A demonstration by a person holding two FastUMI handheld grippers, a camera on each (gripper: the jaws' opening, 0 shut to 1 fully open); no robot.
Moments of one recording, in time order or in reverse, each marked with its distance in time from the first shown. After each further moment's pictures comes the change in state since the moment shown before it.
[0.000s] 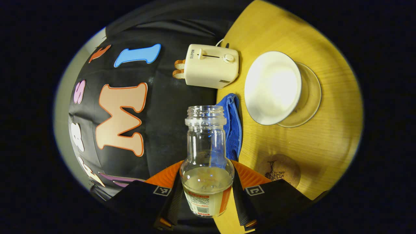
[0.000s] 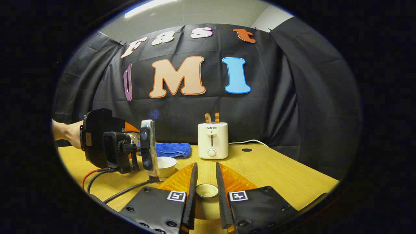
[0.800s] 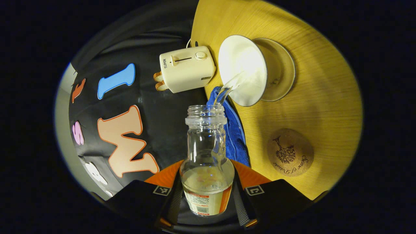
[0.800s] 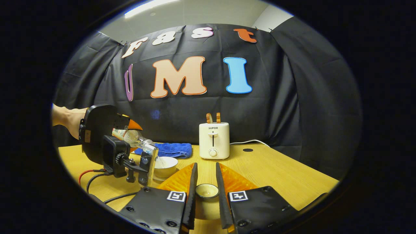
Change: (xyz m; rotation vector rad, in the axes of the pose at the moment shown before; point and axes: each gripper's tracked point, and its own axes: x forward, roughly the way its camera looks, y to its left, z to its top) left arm -0.008 0.022 -0.005 0.324 0.025 -0.004; right arm -0.001 0.001 0.001 0.001 0.000 0.008
